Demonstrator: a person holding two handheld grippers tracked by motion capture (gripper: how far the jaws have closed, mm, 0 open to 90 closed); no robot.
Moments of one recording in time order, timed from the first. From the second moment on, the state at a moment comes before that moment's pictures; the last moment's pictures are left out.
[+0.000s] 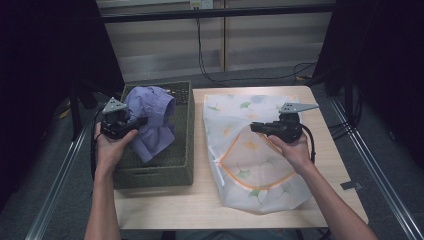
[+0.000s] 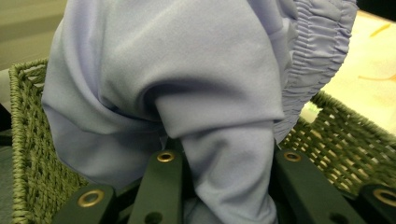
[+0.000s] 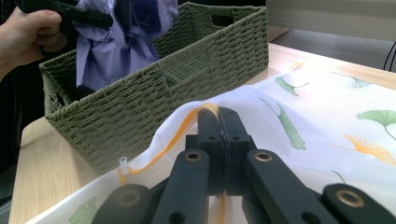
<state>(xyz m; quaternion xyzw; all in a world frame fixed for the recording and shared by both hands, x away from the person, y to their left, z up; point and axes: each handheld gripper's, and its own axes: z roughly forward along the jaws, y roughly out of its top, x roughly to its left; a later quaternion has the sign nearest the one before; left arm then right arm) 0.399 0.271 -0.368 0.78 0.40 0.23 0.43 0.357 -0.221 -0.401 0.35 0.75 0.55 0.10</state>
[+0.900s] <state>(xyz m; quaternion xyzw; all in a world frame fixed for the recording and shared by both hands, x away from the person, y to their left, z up) 0.376 0.272 -0.326 0.74 0.37 0.25 0.50 0.357 -0.223 -0.400 0.35 0.75 0.56 0.10</state>
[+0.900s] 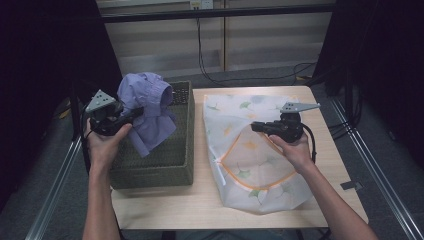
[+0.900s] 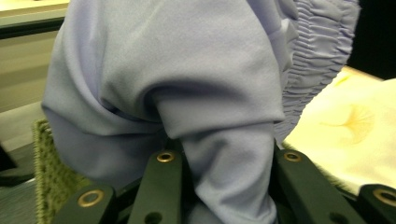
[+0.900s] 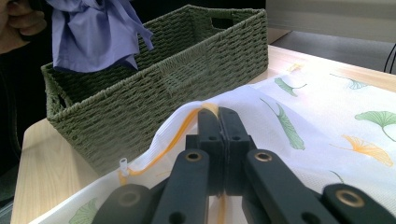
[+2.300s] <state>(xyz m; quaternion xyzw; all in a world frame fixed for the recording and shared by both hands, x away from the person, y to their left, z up) 0.332 0.264 -0.284 0.71 0.30 0.30 0.56 0.358 -0.221 -0.402 0.35 0.75 0.56 0.10</state>
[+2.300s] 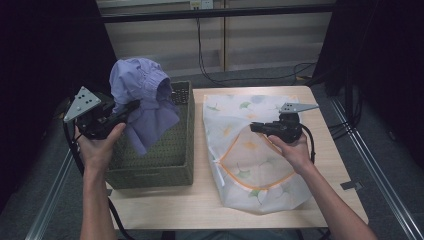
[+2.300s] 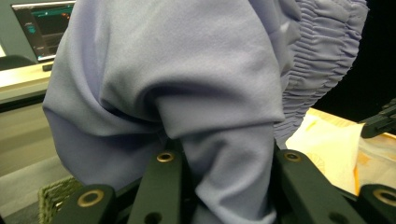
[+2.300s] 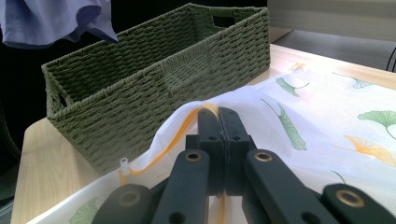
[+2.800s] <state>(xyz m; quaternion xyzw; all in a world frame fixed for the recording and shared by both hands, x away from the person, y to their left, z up) 0.325 0.238 -0.275 0.71 0.28 0.28 0.58 0.357 -0.220 -0.401 0.35 0.75 0.56 0.10</state>
